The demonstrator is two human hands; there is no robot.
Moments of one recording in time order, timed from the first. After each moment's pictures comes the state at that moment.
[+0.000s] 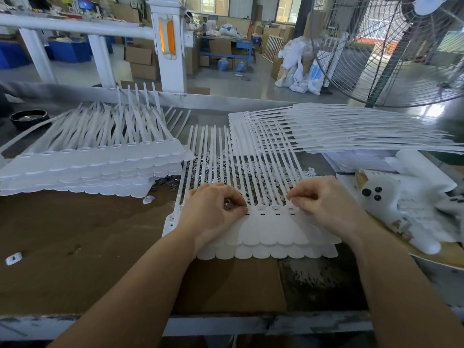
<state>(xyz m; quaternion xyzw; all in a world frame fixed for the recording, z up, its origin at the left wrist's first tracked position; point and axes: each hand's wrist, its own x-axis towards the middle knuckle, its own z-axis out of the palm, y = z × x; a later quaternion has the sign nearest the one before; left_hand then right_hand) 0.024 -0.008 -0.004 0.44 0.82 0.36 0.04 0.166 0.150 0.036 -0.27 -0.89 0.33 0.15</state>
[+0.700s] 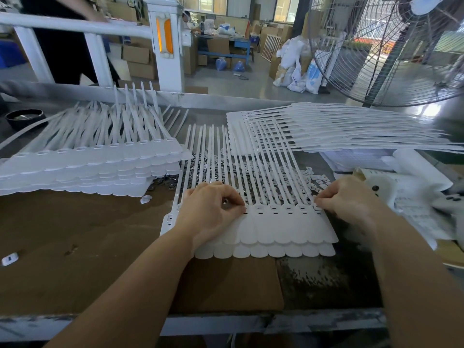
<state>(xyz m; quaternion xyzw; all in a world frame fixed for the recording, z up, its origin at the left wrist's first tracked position) 0.025 -0.007 -0.004 0.43 0.82 0.36 0.04 0.176 0.182 0.043 -0.40 -0.88 0.23 0.09</state>
